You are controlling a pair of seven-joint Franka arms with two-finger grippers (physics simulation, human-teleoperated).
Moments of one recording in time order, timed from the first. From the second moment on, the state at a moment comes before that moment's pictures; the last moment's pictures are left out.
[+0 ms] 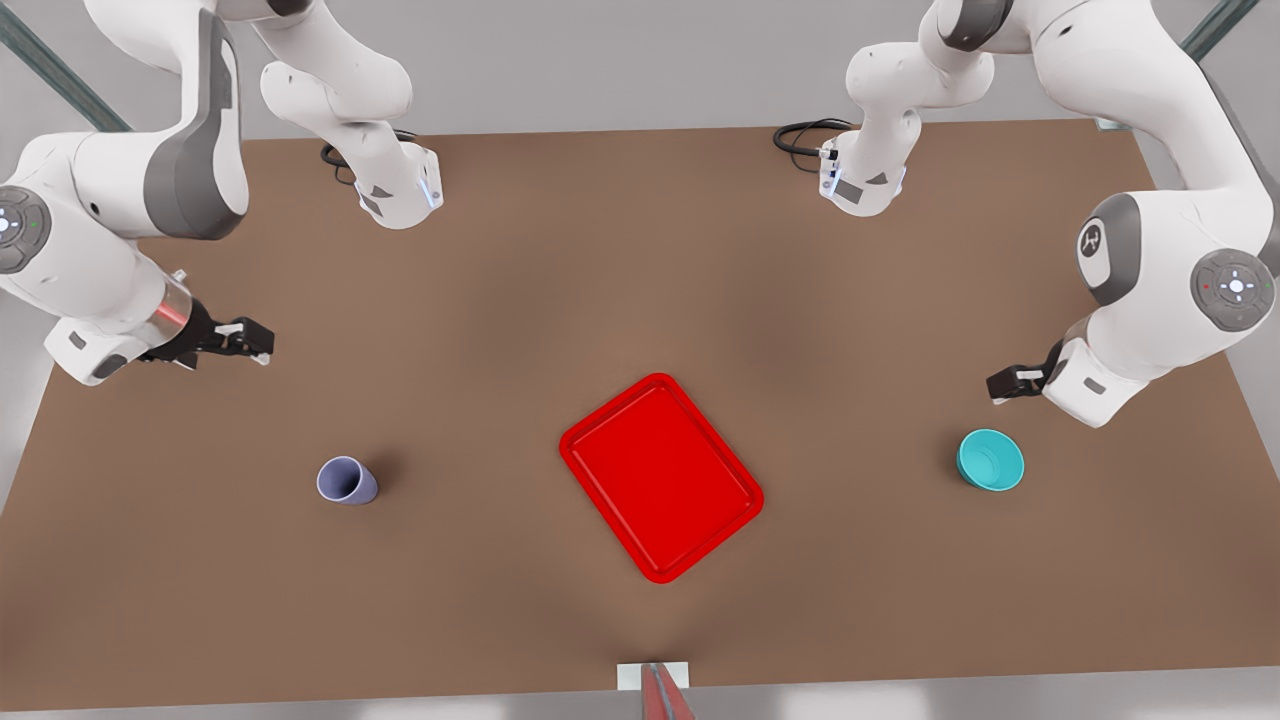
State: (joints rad) left arm -0.03 0.31 -0.01 -1.35 0.05 1.60 -0.08; right arm 0.02 0.11 0.01 -1.50 -0.06 1.54 -0.04
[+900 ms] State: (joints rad) left arm 0.05 0.53 -0.01 -1.71 0.08 2.13 0.03; right arm 0.03 0.13 0.01 -1.50 -0.06 1.55 -0.04
